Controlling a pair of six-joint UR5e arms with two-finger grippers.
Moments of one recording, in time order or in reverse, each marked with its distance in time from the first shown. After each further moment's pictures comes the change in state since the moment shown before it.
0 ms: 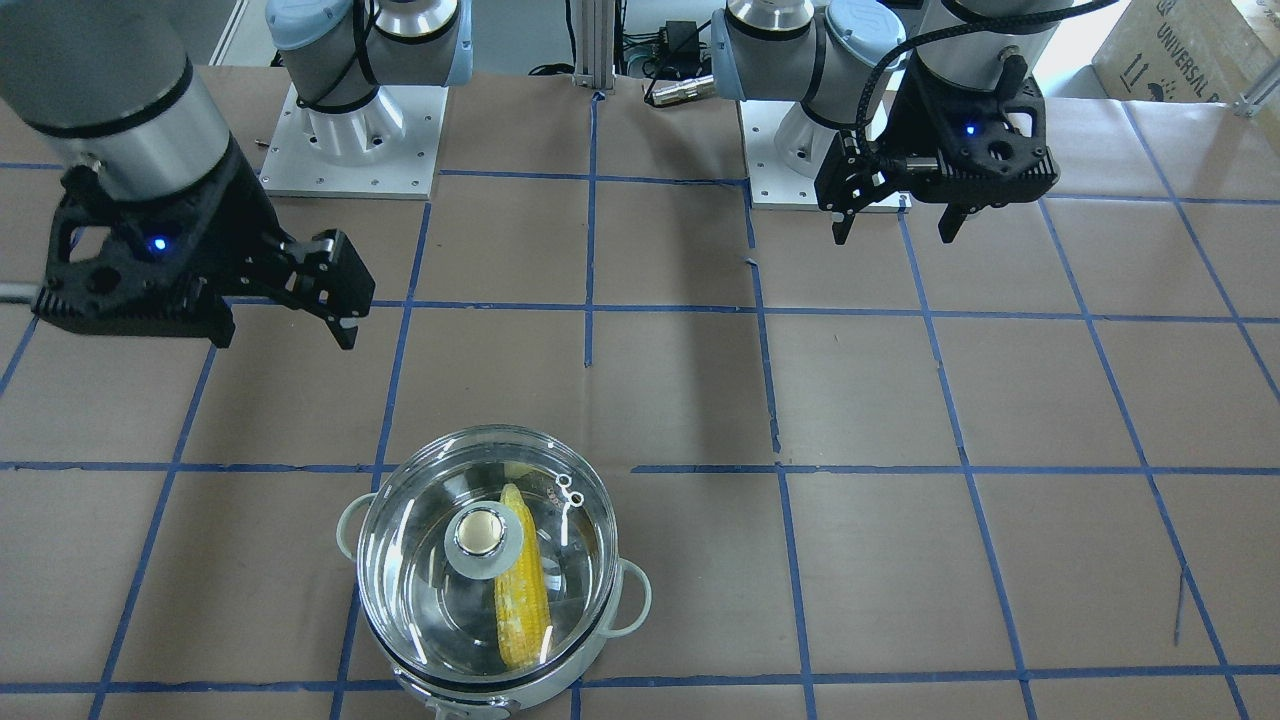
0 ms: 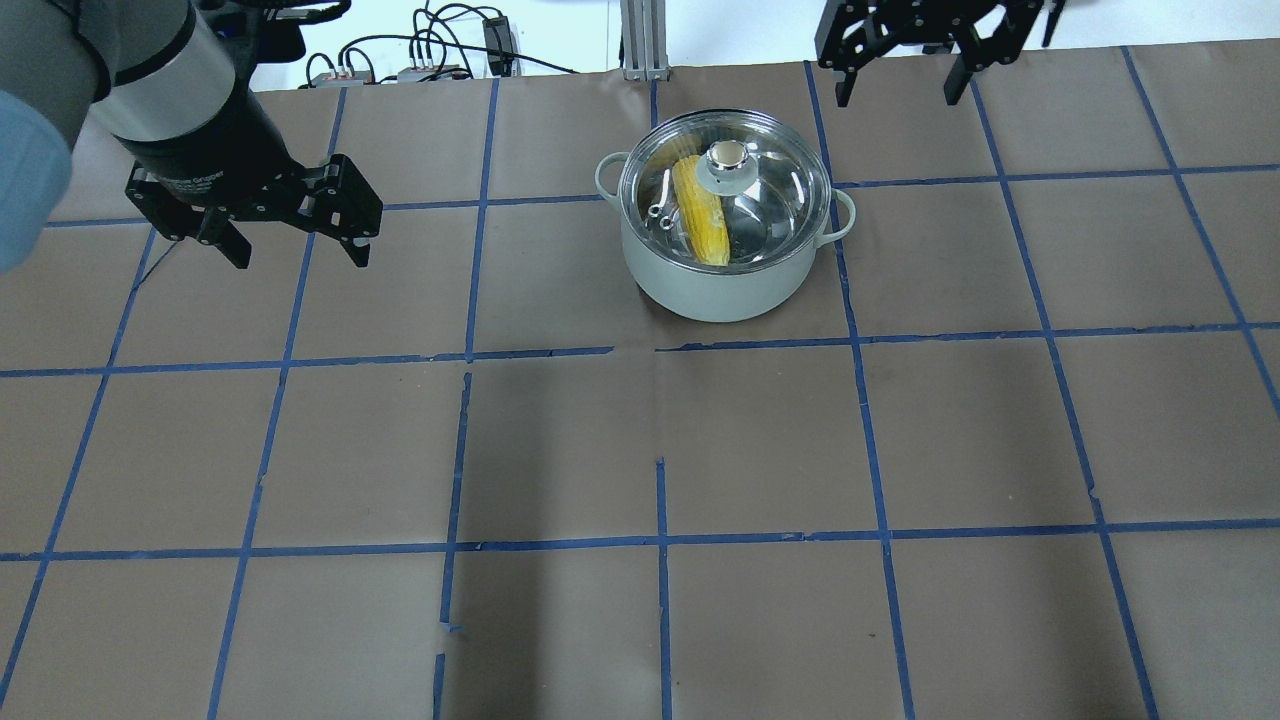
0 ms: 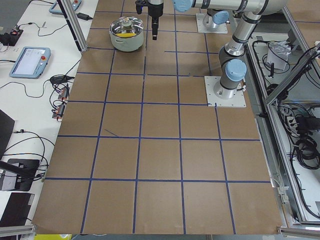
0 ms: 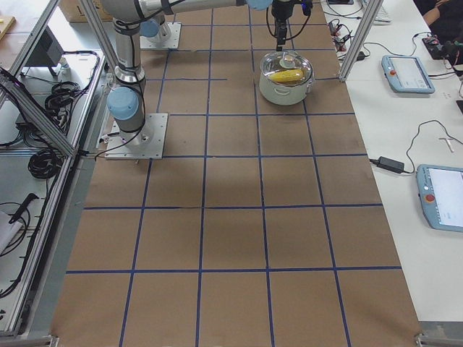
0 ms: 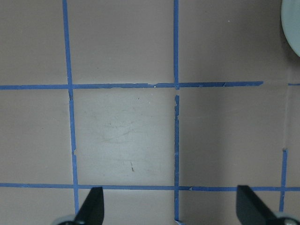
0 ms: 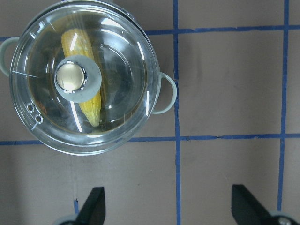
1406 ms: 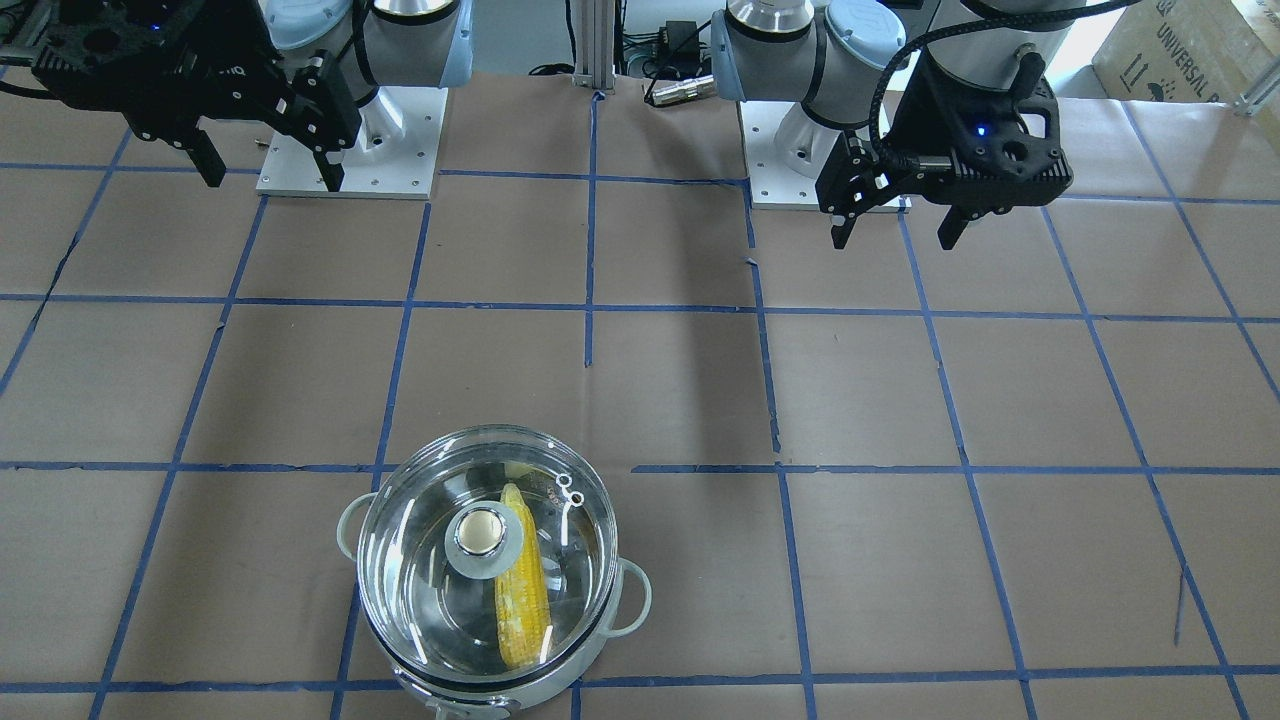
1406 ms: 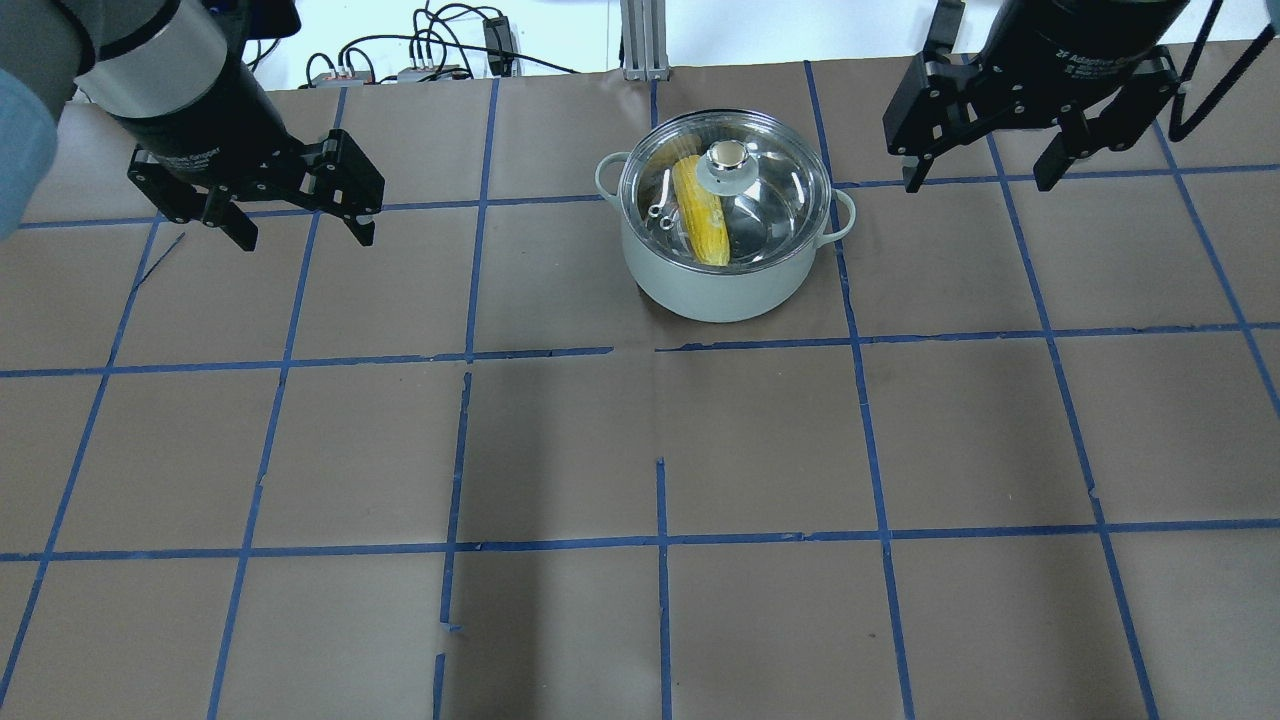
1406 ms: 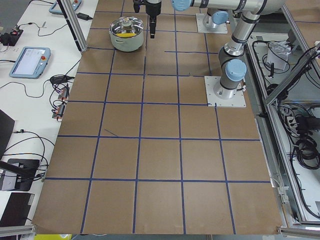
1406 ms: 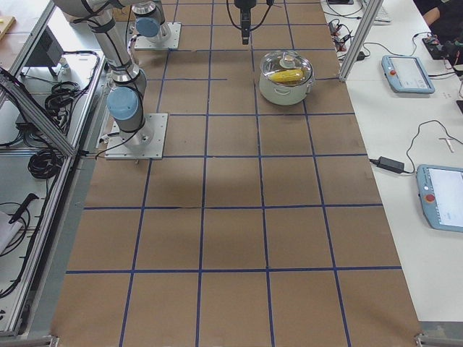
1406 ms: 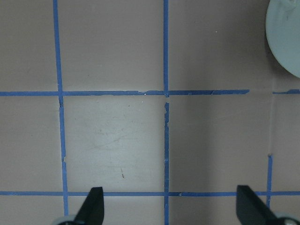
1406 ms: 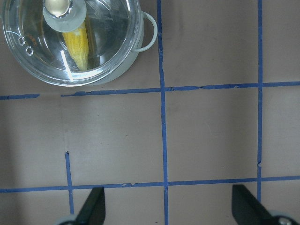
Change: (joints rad) left arm 0.011 -0.017 0.032 0.002 -0.042 0.003; right arm -0.010 -0.230 0.157 0.066 -0.029 -0.005
